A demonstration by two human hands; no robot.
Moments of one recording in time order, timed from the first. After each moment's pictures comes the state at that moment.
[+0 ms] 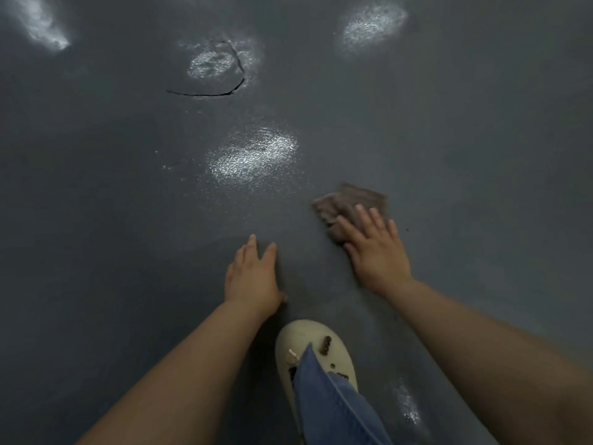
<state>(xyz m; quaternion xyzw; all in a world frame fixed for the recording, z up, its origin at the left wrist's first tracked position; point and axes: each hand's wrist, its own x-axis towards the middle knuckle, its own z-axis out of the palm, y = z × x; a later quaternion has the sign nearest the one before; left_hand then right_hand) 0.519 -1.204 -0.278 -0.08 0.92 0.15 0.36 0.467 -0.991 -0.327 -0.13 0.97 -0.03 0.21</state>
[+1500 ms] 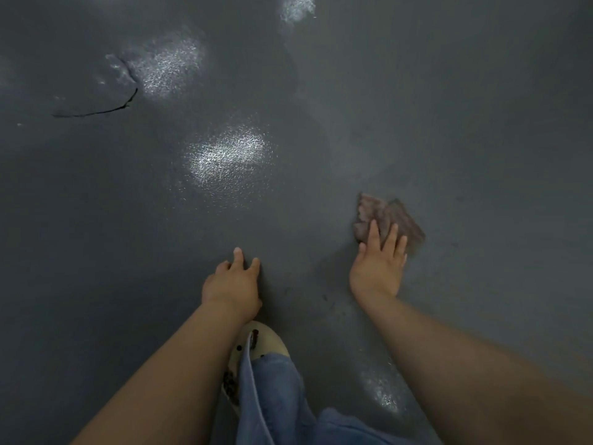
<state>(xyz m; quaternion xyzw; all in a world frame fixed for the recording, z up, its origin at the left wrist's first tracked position) 0.507 -1.119 -0.271 0.08 0.87 0.01 0.48 0.523 -0.896 -0.333 0.28 0.94 -0.13 0.15</state>
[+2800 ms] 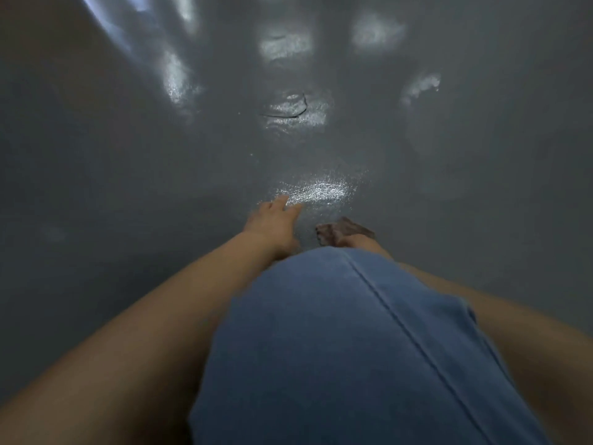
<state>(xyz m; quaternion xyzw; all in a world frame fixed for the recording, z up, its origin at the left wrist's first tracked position) 0.614 -1.174 -0.126 -0.08 0.95 0.09 0.28 0.578 -1.006 -0.199 -0.17 0.91 -0.16 0.35</state>
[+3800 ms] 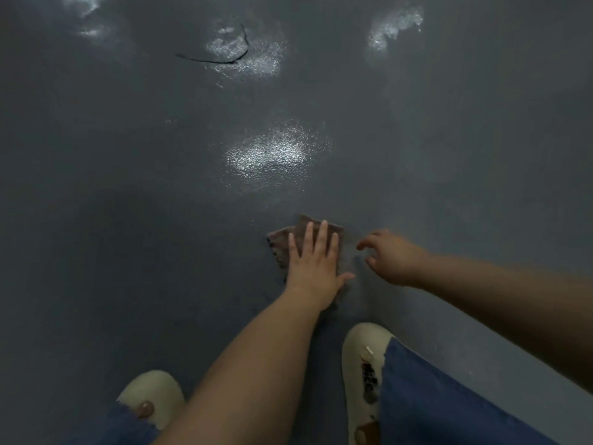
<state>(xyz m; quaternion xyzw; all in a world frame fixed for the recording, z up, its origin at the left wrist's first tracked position) 0.566 -1.058 -0.304 0.04 0.95 0.07 0.30 0.497 -0.924 -0.262 -0.17 0.90 -0.04 0.41</state>
